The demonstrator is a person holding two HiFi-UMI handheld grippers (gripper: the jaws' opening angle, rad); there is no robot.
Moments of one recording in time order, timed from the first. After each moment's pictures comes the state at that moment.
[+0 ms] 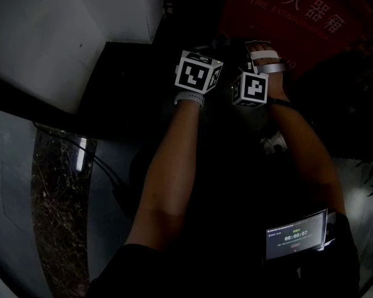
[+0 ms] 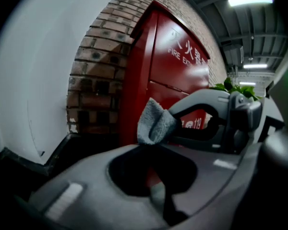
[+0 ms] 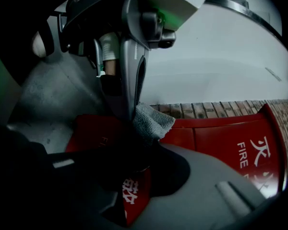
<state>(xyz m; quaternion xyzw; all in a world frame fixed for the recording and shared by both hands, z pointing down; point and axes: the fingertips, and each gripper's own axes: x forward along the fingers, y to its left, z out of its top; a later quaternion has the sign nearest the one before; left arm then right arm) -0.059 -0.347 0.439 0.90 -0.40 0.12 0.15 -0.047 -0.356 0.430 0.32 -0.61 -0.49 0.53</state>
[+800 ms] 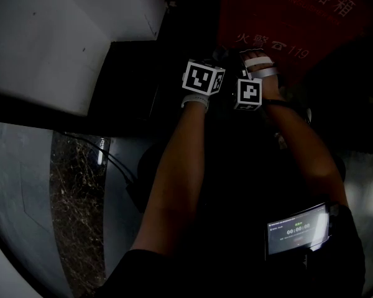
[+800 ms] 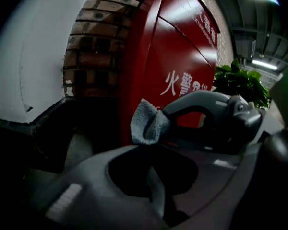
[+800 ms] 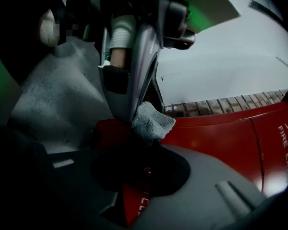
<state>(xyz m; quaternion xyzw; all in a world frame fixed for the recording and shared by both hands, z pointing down) -0.048 -0.331 0.545 0.88 -0.37 0.22 0.23 -0.048 -0.353 0.536 0.28 -0.65 -0.46 0.54</state>
